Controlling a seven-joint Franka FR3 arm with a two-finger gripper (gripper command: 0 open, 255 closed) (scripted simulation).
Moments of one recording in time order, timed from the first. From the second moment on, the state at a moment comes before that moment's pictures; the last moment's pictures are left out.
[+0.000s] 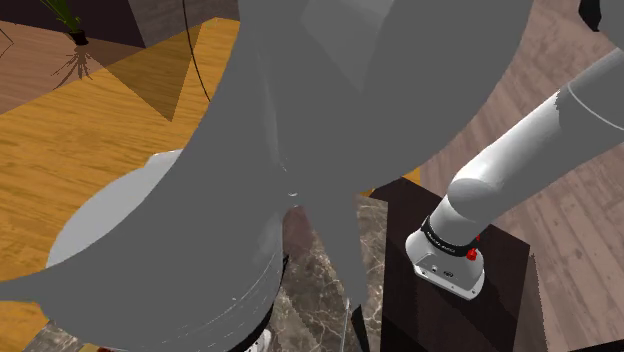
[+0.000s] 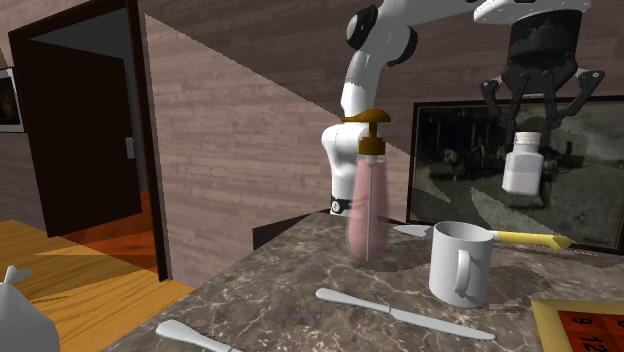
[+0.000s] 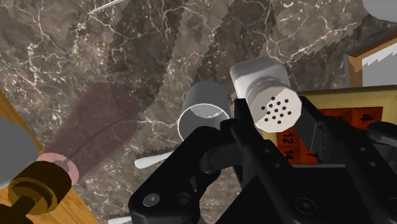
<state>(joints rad) -0.20 -0.23 1.35 -1.87 0.23 1.81 0.92</state>
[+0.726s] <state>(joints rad) -0.27 -0.20 1.45 -1.99 0.21 1.95 0.94</state>
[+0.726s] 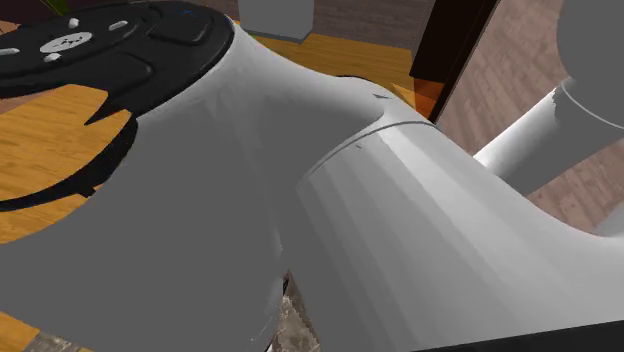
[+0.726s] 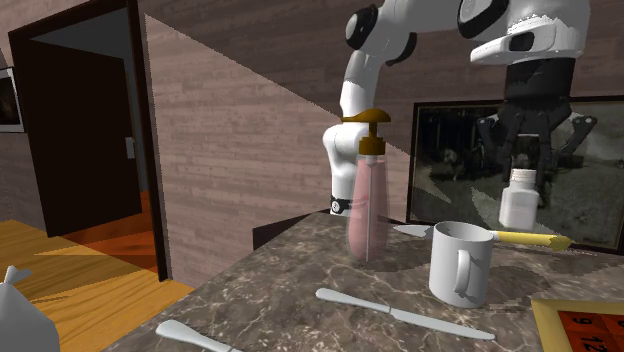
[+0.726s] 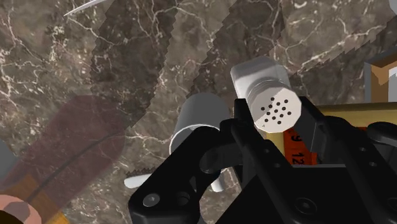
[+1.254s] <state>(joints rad) -0.43 -0.19 1.63 -2.06 0.21 2.06 0.94</state>
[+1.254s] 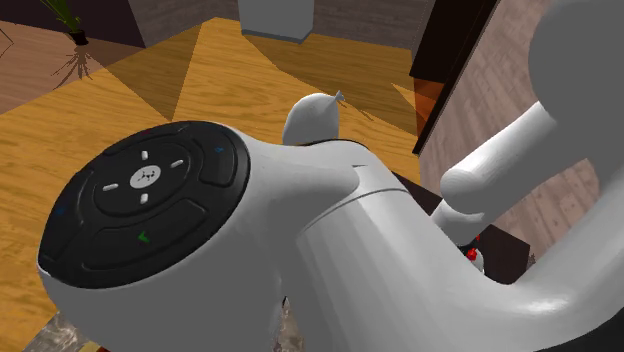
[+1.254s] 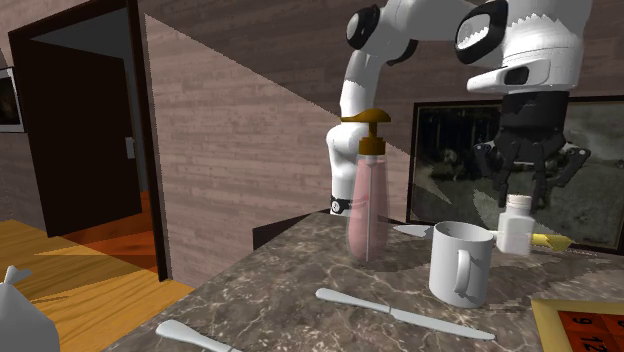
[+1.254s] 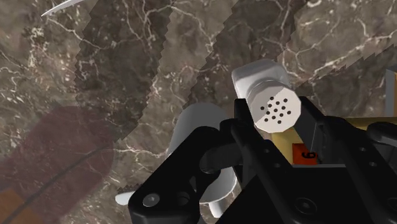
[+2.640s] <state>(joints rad) -0.55 -0.24 1.76 -2.12 0.29 2.14 0.89</state>
